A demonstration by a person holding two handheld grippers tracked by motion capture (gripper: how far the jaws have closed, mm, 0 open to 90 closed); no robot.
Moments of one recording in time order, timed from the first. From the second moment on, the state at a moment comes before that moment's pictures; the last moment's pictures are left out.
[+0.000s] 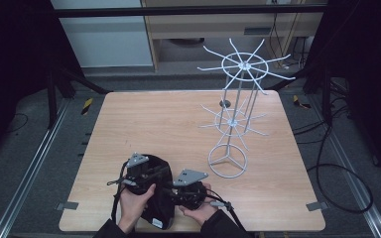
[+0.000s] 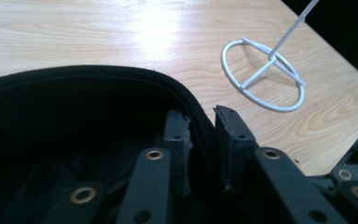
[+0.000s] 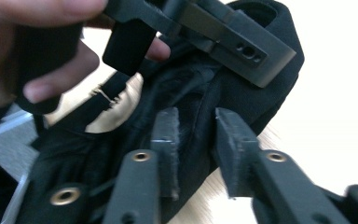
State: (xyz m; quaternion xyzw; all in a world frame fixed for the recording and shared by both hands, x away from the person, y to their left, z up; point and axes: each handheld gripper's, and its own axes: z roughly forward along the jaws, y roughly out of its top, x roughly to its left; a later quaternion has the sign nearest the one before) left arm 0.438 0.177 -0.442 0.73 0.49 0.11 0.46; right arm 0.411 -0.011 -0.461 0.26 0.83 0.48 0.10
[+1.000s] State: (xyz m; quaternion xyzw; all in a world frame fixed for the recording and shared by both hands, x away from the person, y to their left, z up) left arm 0.402 0.182 -0.379 0.71 0.38 0.13 0.57; right arm 0.411 -0.045 -0.441 0.27 0.79 0.55 0.07
